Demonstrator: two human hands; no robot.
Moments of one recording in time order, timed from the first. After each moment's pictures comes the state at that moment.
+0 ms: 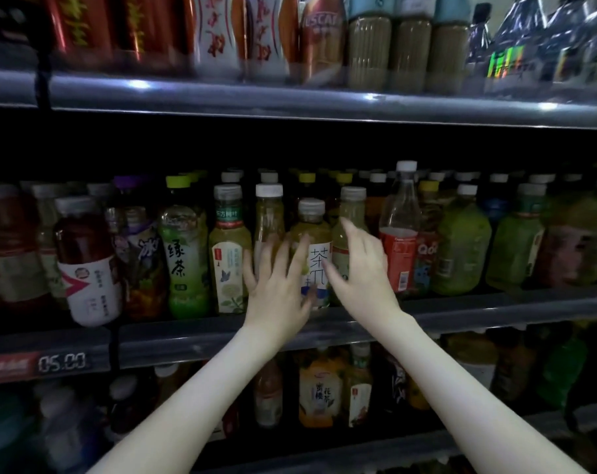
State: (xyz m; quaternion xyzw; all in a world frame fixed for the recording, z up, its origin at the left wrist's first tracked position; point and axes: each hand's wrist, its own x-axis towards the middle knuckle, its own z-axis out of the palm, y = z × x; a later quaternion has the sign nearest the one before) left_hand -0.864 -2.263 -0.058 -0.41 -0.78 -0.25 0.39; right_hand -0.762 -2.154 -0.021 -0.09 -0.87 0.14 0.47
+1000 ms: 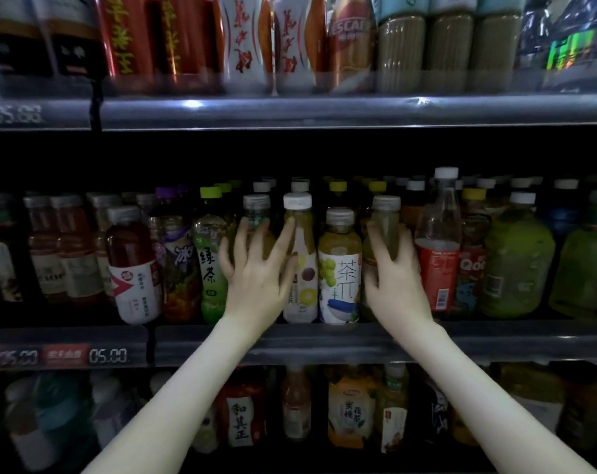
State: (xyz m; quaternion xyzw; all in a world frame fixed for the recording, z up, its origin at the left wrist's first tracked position) left_hand -0.898 -2.303 -0.029 -0.34 -0.76 -0.25 0.50; right_hand -0.778 -2.131 -0.023 -0.11 -0.87 0.13 0.46
